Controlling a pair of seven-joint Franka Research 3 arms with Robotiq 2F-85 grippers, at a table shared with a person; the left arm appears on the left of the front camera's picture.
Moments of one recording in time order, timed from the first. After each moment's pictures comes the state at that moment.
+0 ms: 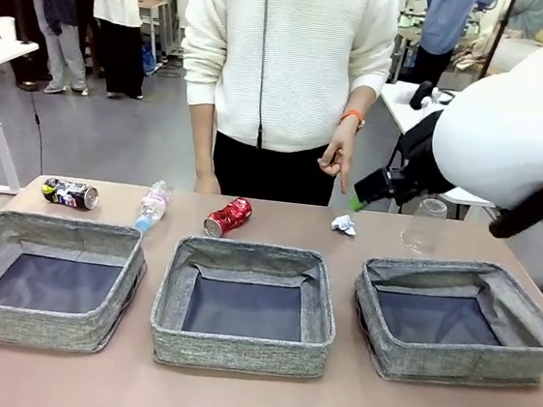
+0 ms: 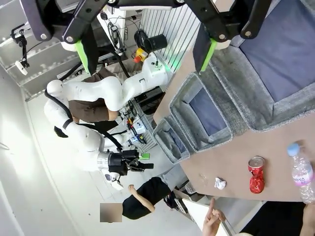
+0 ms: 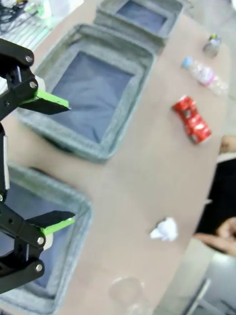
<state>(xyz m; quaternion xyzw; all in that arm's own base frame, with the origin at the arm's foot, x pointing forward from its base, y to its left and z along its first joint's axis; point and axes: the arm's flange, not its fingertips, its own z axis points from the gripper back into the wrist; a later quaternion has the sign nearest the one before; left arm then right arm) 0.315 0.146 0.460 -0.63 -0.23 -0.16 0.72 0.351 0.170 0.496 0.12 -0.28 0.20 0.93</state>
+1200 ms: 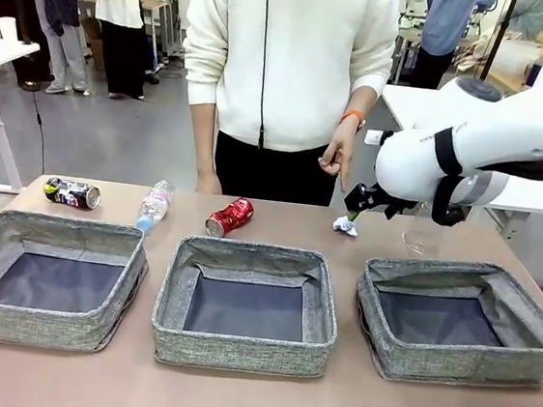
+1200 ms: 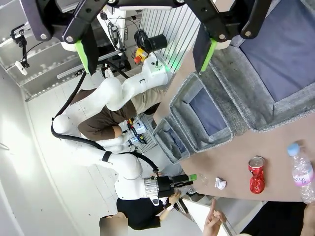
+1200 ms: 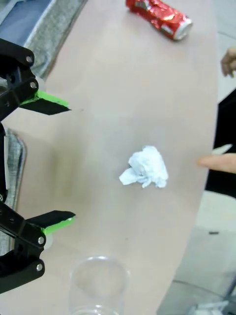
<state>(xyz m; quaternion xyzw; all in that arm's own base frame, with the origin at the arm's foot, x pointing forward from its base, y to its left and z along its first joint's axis) 0.314 0.145 0.460 -0.63 -0.24 -0.16 0.72 0.534 0.158 0.383 0.06 -0.20 0.13 0.97</state>
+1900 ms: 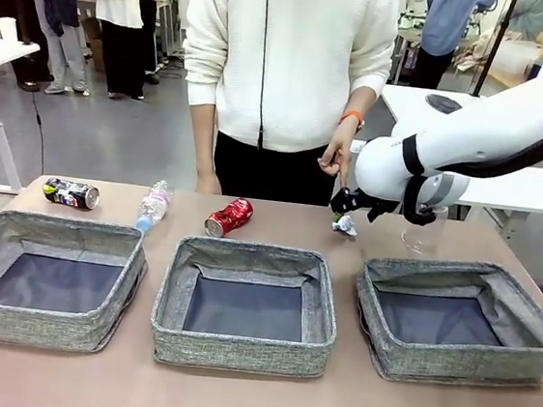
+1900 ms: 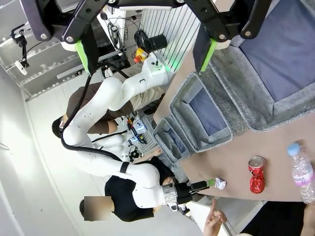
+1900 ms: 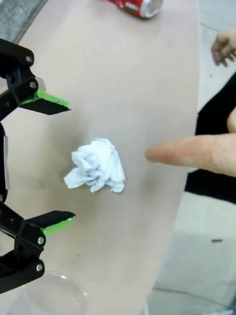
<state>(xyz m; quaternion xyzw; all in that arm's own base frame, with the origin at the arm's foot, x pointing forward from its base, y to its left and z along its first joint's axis) 0.314 0.146 0.460 -0.63 -0.24 -0.16 0.72 0.602 0.168 0.331 0.08 -0.18 0.12 0.97</state>
